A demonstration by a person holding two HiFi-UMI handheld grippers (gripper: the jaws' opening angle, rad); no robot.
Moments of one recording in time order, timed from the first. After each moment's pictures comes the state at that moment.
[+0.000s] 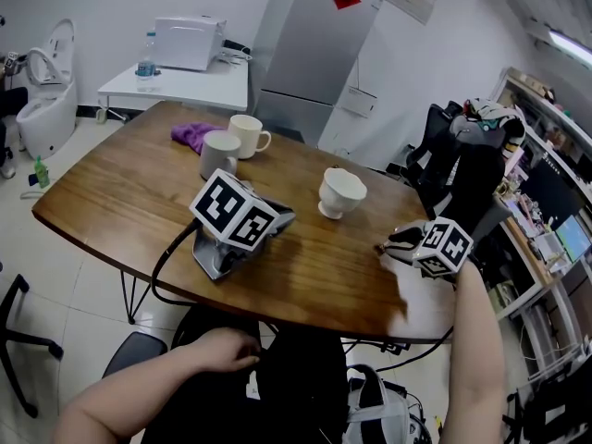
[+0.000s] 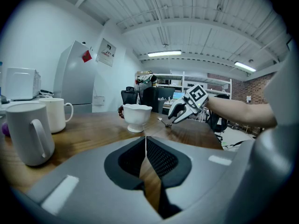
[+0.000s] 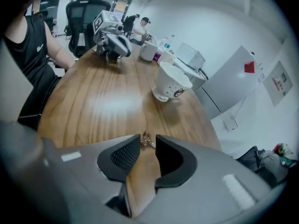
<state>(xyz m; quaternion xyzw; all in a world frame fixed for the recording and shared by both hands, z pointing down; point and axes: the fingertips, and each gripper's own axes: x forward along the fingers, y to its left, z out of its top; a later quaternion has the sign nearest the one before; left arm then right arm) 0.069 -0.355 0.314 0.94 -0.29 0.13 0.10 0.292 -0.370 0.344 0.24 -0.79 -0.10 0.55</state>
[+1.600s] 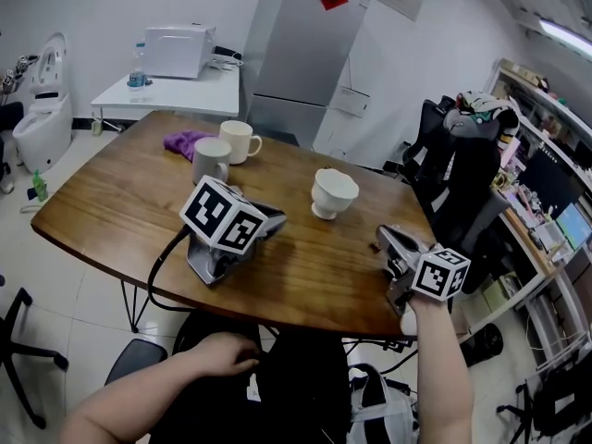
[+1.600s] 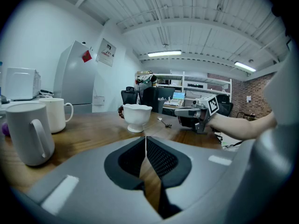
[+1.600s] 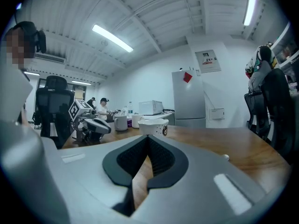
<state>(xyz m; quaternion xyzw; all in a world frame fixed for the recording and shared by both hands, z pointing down) 0.068 -0.355 0.314 0.94 -0.29 0.13 0.10 0.257 -0.357 0.285 0.40 -0.91 0.06 0.06</state>
